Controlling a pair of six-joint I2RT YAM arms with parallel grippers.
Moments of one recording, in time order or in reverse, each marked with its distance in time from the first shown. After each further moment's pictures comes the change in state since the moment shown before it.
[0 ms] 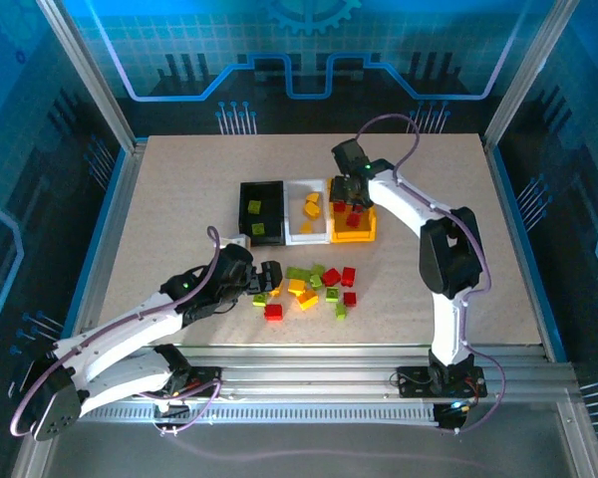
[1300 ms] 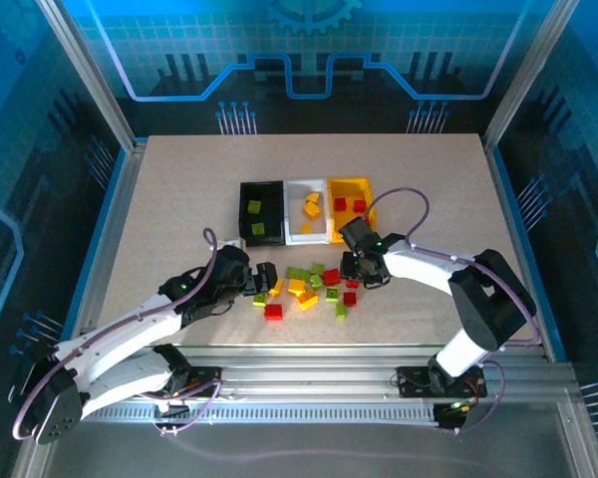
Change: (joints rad) left arm 0.035 -0.010 -0.033 -0.006 0.005 0.000; right arm 0.166 -0.414 -0.797 0.229 -0.146 0.201
